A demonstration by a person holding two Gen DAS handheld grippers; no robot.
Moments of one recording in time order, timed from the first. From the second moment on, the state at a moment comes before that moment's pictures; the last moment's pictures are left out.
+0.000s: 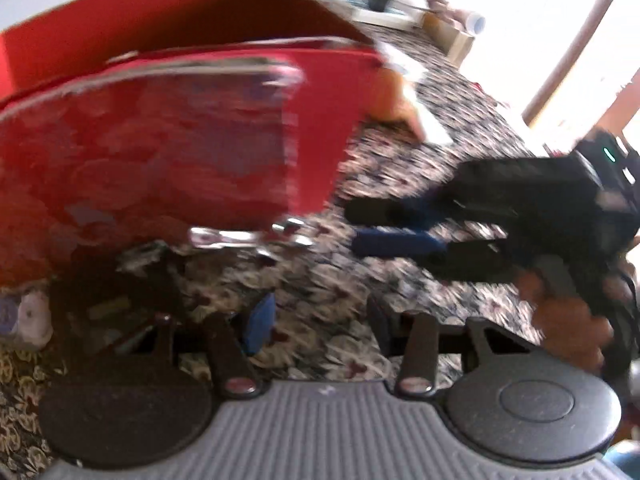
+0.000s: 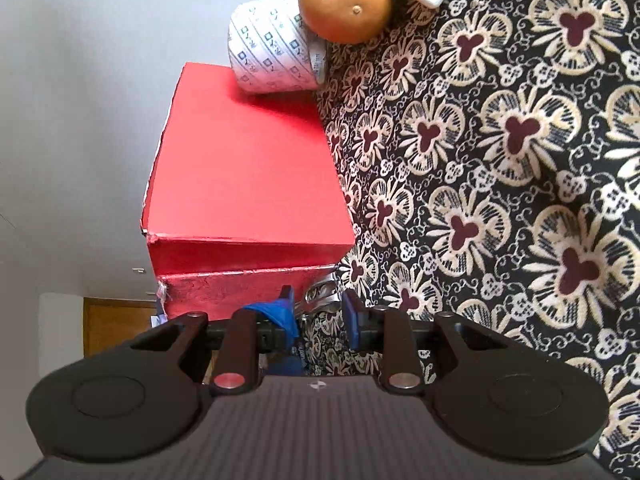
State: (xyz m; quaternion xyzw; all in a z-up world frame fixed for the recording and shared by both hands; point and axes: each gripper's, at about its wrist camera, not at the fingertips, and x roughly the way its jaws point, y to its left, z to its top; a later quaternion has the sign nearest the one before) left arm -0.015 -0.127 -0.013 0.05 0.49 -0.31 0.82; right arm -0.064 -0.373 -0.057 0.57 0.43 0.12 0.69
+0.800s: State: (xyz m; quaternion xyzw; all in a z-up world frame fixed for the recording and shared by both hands) left arm -0.010 -0.140 -0.009 0.05 0.49 -0.33 0.81; right arm -0.087 -0.403 -0.060 0.56 0.44 0.12 0.69
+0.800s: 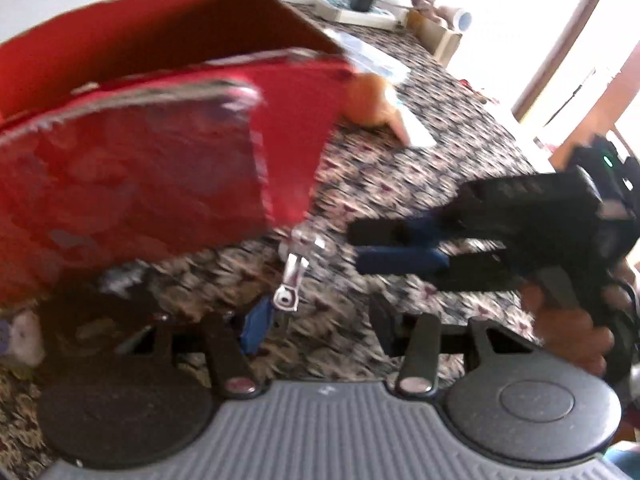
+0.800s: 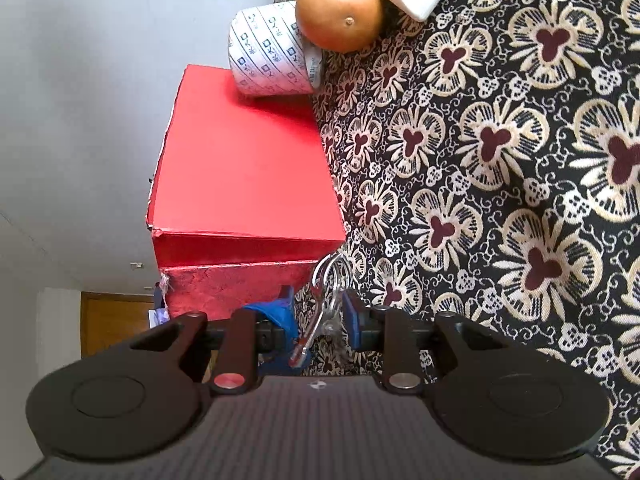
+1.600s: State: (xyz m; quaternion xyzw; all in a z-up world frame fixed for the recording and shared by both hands) left arm 0.010 -0.155 -0.020 0.09 0.49 -0.27 0.82; right arm -0.054 -0.365 -0.069 0.56 0.46 0.14 0.68
